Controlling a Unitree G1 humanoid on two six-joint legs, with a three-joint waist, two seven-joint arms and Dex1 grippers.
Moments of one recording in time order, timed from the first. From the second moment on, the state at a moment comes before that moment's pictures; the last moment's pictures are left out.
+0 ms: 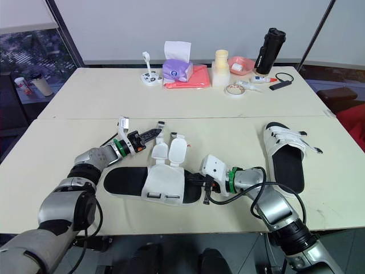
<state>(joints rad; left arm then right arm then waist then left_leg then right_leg) -0.94 0.32 0.21 1.05 -0.58 0.53 -0.94 -0.29 -0.60 0.29 -0.18 0.18 0.31 0.91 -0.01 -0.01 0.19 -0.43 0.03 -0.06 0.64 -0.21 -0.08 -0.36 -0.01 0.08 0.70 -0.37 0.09</state>
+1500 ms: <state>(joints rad) -0.90 0.34 0.23 0.96 -0.49 0.56 -0.99 -0.11 -0.56 0.34 -0.44 0.34 0.64 0.80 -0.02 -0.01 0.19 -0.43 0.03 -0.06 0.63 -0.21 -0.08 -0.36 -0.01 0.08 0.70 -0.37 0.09</state>
